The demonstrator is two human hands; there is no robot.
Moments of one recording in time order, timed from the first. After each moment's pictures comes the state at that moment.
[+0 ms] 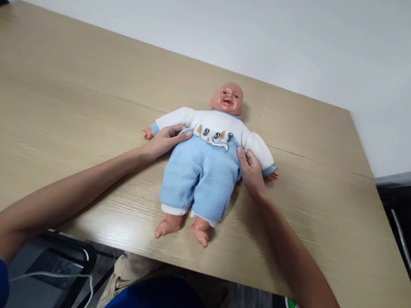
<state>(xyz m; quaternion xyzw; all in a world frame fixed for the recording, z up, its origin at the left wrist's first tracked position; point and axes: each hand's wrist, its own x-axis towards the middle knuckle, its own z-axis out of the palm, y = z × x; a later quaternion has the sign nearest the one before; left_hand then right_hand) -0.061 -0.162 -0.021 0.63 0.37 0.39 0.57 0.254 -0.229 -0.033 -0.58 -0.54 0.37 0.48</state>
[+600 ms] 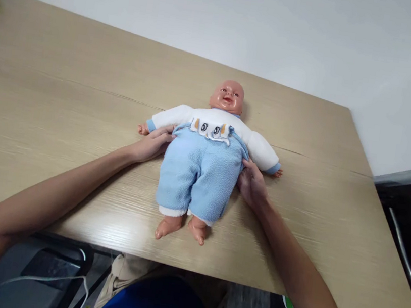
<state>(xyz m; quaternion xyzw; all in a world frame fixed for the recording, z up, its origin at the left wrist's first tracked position) -0.088 -0.164 -0.044 0.60 0.33 0.38 0.62 0.250 -0.269 -0.025 -0.51 -0.44 0.55 0.49</state>
